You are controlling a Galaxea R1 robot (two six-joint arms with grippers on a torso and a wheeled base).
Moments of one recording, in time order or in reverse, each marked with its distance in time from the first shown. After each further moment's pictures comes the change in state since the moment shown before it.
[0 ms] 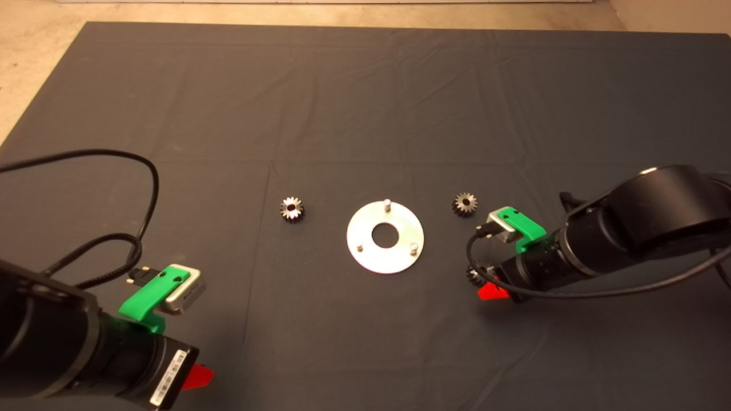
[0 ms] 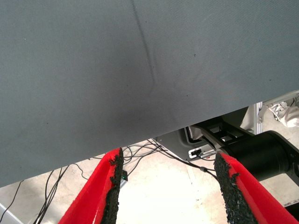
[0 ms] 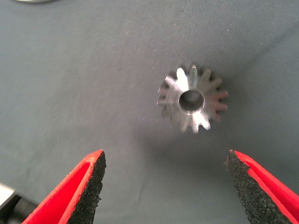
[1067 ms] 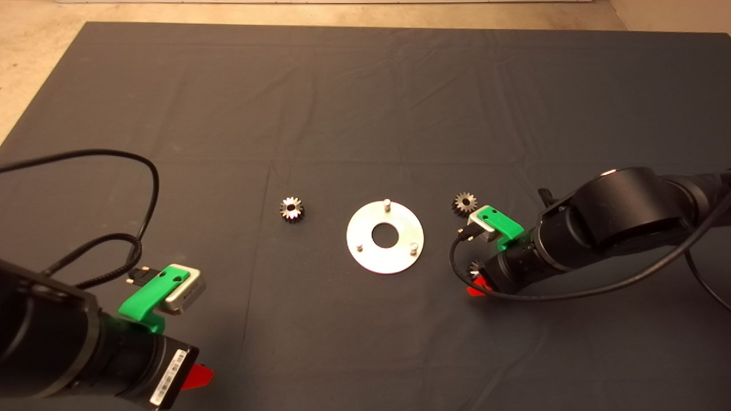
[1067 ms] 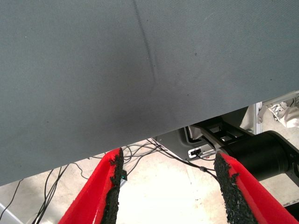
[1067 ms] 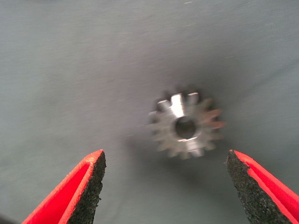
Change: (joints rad) left arm 0.000 -0.002 0.000 0.000 0.000 -0.003; right arm -0.014 0.056 -0.048 -0.033 -0.076 -0.130
